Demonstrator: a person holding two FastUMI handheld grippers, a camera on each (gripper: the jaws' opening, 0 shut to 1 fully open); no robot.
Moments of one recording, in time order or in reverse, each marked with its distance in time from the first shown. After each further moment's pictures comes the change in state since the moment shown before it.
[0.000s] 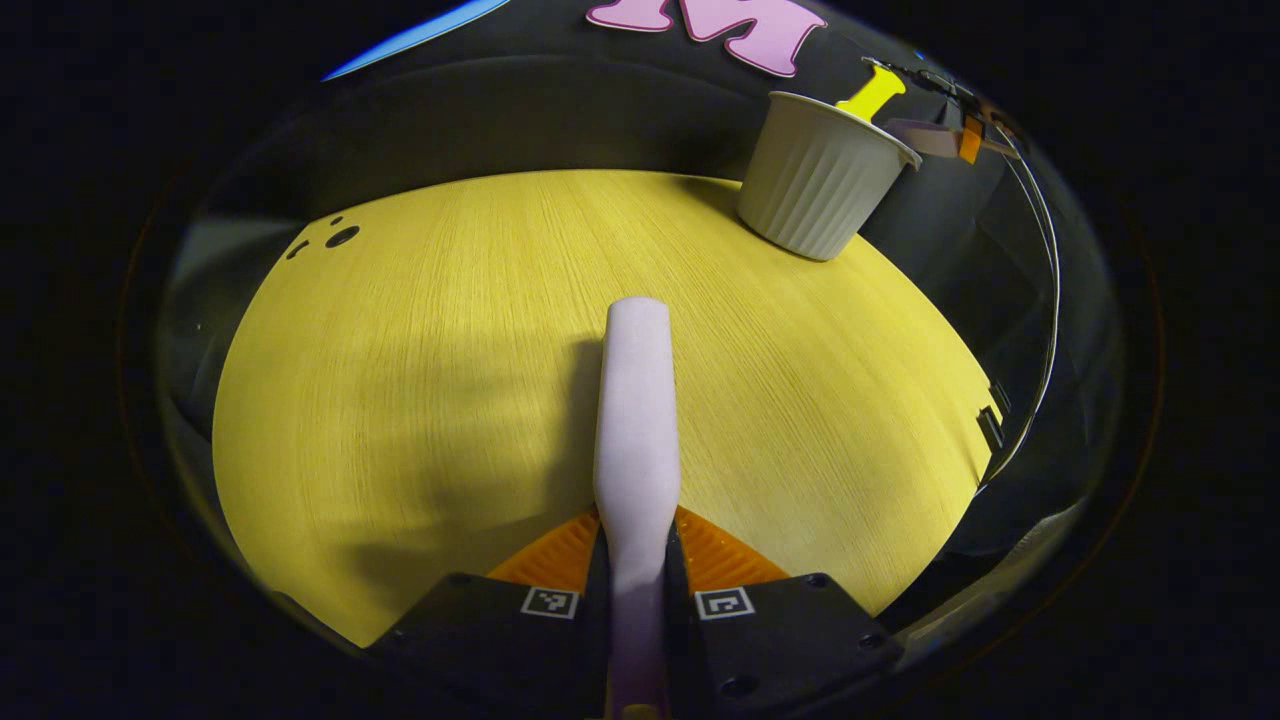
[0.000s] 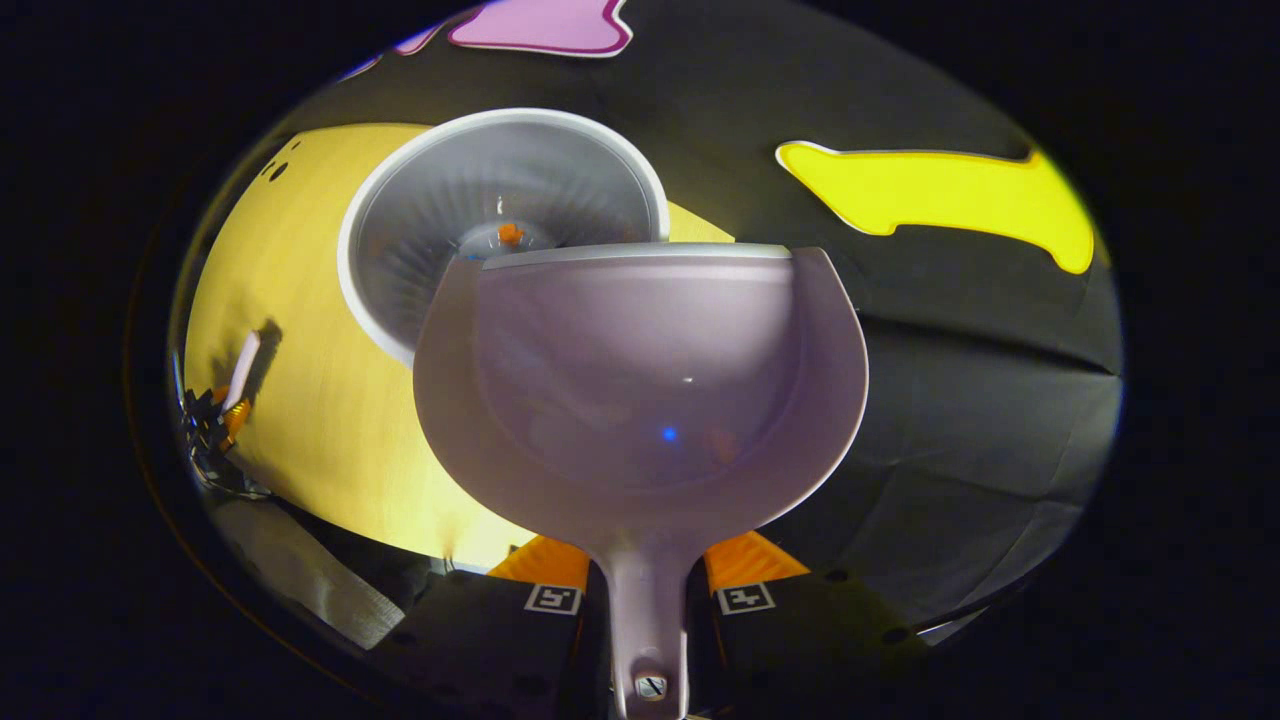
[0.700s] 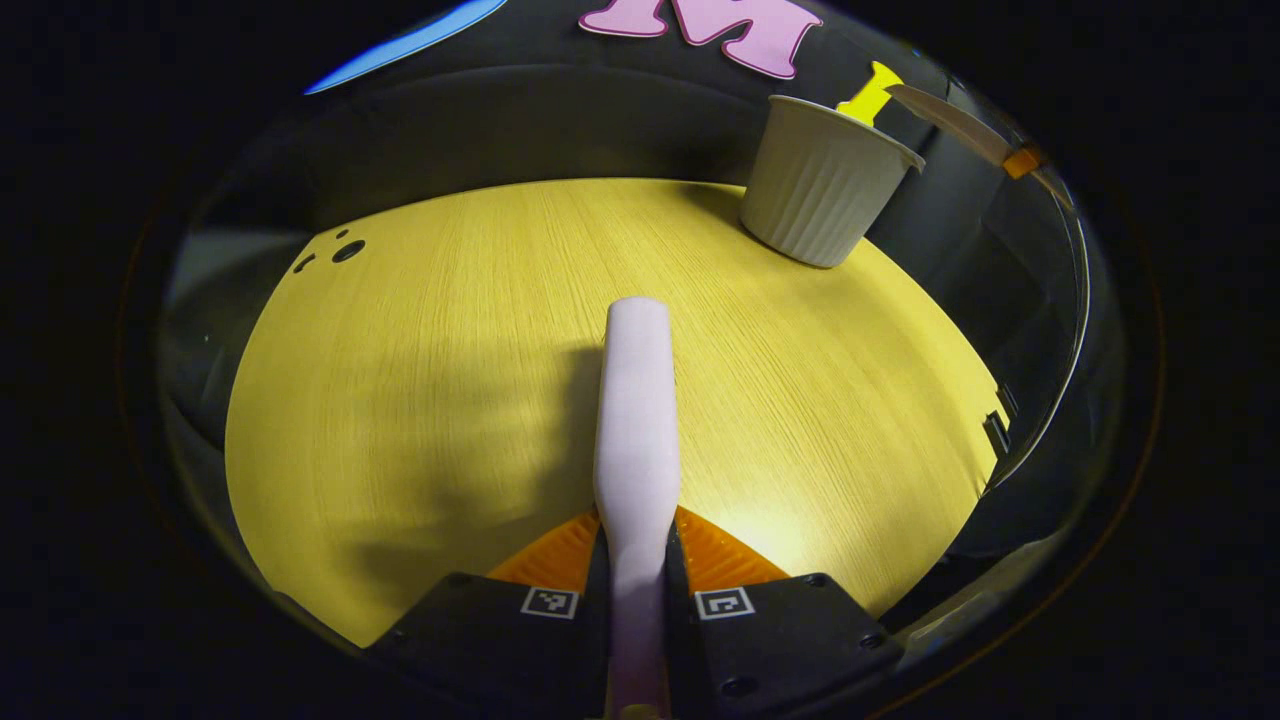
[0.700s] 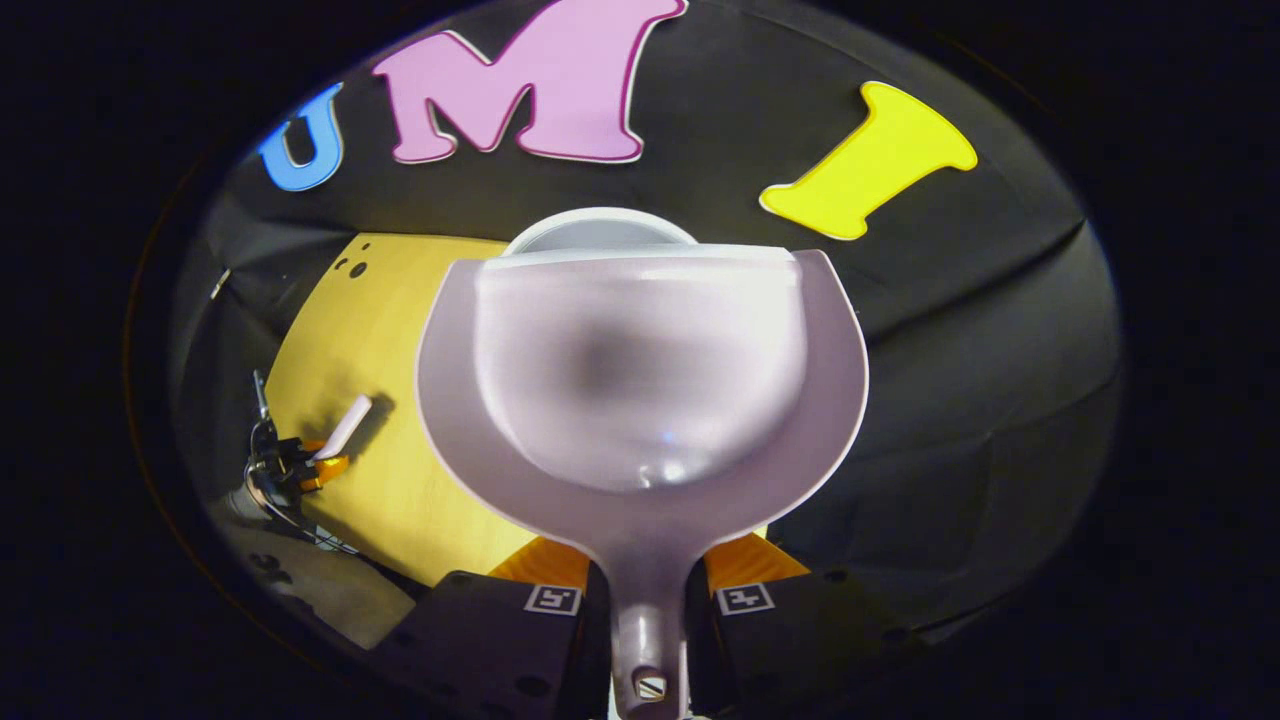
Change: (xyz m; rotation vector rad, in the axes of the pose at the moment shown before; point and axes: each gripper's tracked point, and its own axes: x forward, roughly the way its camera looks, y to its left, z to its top) left arm -0.006 0.000 0.012 0.001 -0.006 0.036; right arm -0.042 0.088 -0.077 0.162 -0.405 0.236
